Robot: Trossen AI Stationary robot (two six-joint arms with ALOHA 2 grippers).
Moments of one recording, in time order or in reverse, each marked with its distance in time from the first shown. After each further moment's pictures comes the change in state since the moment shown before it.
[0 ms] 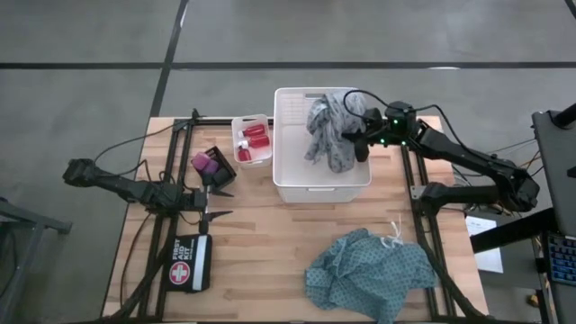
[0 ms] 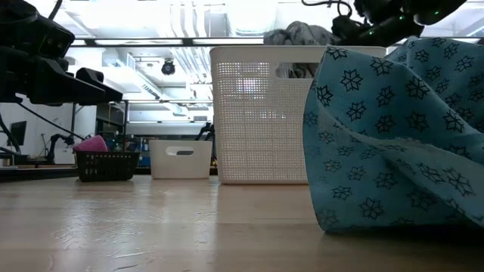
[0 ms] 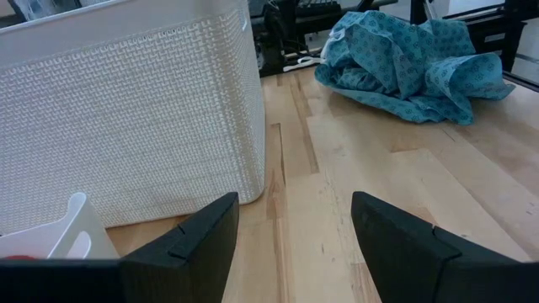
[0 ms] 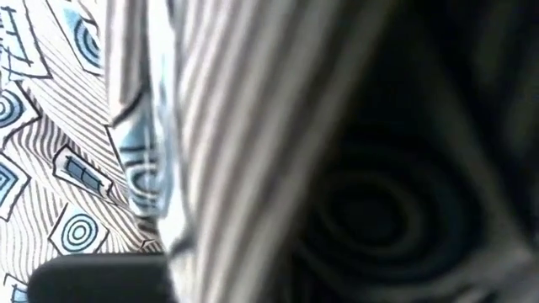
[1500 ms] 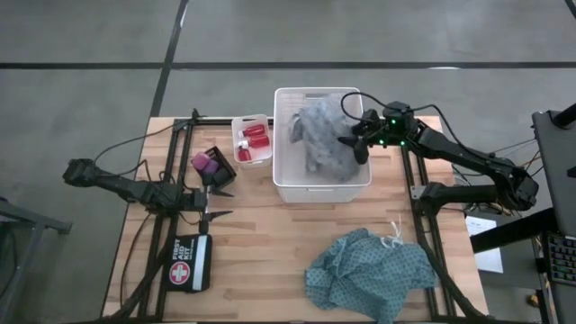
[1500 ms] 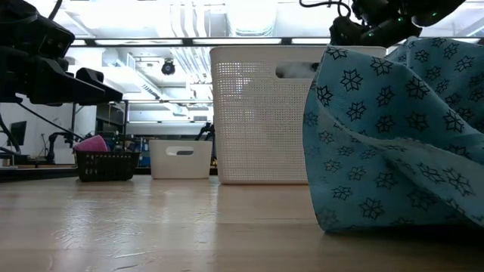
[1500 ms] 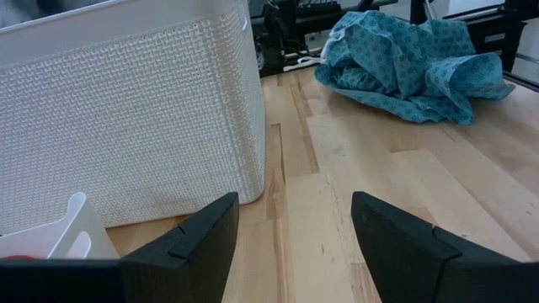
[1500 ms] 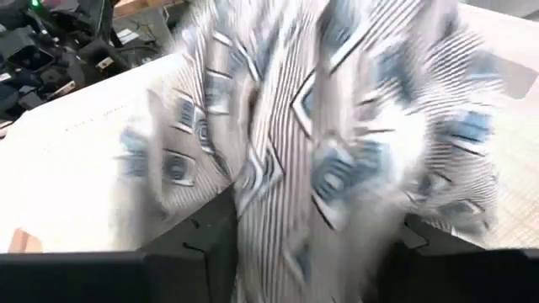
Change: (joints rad) left arm 0.000 0.000 0.000 0.000 0.000 0.000; right arm 0.002 0.023 0.000 -0.004 -0.045 -0.050
